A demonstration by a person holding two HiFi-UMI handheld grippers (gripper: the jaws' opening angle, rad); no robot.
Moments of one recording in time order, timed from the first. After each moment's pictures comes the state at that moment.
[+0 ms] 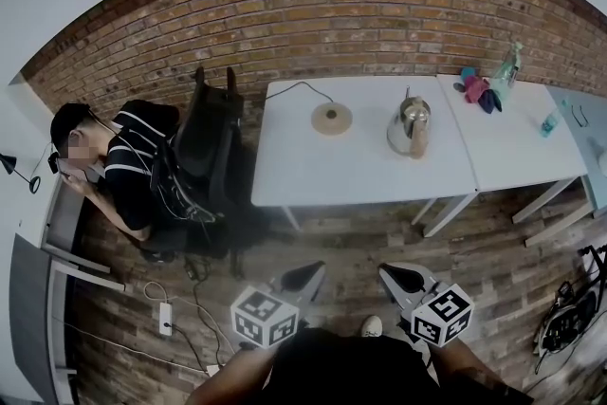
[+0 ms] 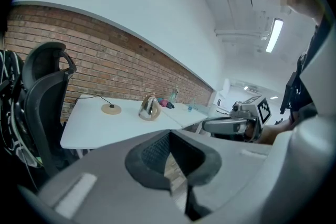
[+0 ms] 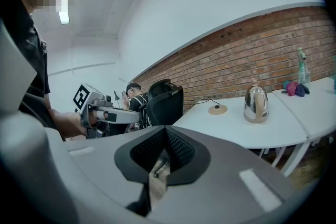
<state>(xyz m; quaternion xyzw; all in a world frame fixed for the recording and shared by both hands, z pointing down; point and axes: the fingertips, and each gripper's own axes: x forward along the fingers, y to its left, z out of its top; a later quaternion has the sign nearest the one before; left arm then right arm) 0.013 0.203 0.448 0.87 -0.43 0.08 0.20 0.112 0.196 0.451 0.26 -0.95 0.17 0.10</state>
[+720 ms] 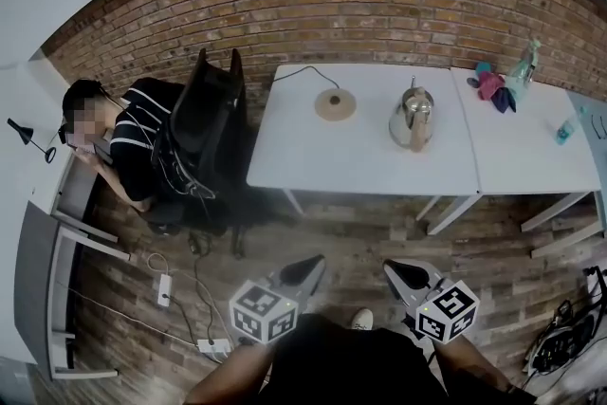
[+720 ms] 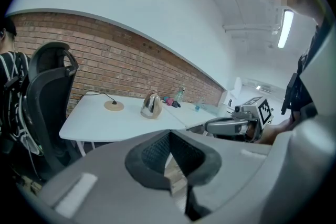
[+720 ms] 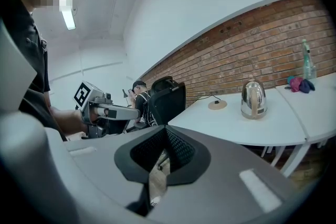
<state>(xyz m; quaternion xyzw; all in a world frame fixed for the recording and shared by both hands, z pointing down) 0.079 0.194 0.457 0.84 -0.49 0.08 0.21 0.188 0.177 0.468 0.21 -0.96 0.18 0.10</state>
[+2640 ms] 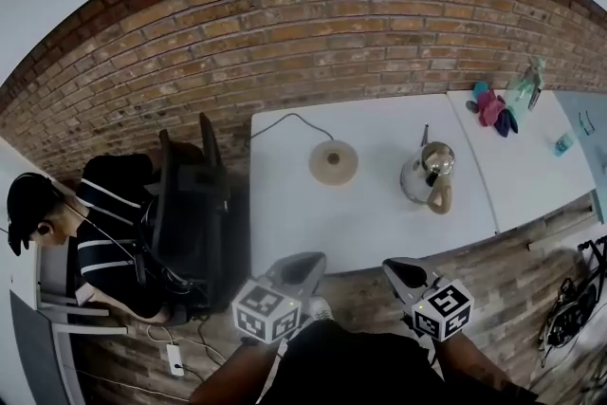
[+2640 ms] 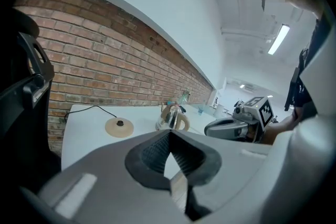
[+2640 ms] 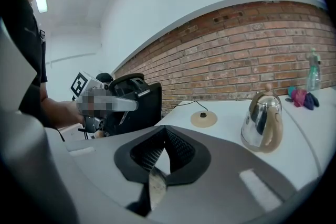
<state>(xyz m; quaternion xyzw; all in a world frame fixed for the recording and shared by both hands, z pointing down) -0.081 -0.049 0.465 0.89 -0.40 0.09 0.21 0.029 -0.042 0.481 0.32 -0.92 0.17 0.15</state>
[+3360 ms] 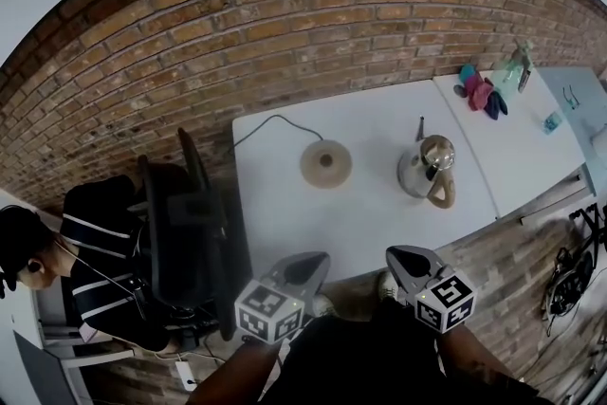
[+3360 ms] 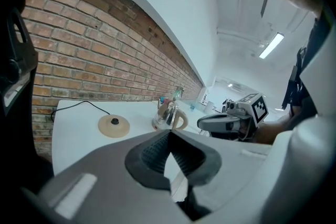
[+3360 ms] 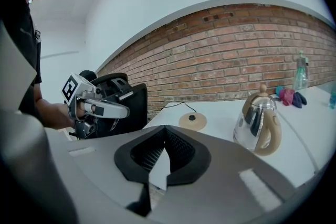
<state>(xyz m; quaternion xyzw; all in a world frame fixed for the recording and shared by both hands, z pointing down) -0.103 -0.091 0.483 0.91 -0.33 0.10 0.24 0.007 -0.091 0.489 0.39 -0.89 0.19 0.16</state>
